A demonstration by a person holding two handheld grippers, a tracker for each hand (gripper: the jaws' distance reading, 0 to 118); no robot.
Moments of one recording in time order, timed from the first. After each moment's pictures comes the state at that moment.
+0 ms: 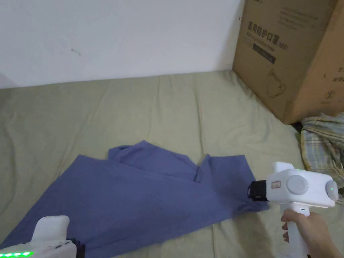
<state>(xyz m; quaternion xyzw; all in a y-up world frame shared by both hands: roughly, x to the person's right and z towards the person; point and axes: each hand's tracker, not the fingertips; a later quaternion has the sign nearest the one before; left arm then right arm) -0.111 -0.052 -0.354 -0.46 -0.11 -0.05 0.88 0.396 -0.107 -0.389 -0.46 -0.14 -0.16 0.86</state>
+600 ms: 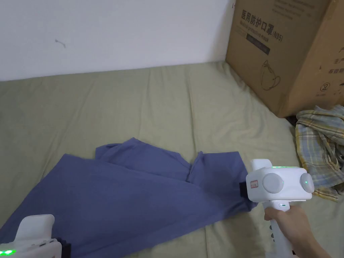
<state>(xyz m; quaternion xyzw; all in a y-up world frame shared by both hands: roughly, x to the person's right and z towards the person) -0.109 -0.057 -0.383 -0.47 -0.10 -0.06 0.87 0.374 -0.112 -0.408 -0.49 -0.12 -0.10 0.86</state>
